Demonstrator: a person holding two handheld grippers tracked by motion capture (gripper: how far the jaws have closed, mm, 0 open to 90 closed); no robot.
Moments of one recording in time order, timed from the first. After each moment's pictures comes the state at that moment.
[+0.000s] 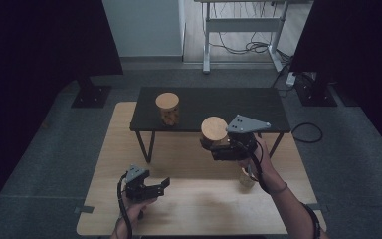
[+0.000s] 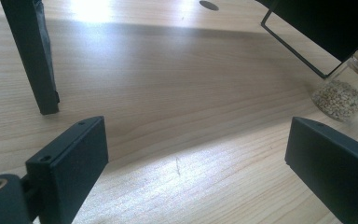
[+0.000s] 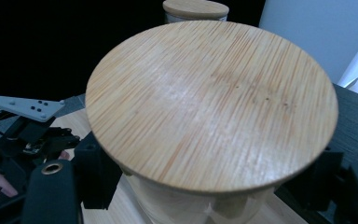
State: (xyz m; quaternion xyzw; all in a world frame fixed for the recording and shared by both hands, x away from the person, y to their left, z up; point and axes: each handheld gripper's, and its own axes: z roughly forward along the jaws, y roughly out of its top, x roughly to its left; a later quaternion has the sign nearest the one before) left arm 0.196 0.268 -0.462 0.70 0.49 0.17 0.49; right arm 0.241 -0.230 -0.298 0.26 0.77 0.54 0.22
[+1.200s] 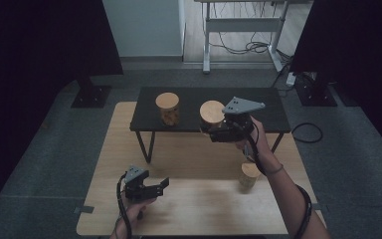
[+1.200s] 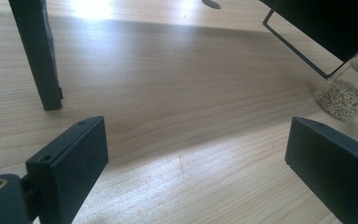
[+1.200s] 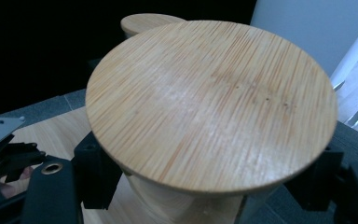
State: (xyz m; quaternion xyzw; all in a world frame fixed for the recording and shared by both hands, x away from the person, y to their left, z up) left arm 0.197 0.270 -0.464 0.70 0.50 0.16 0.49; right arm 0.282 -0.224 -0.281 0.26 0.78 0.53 0.23
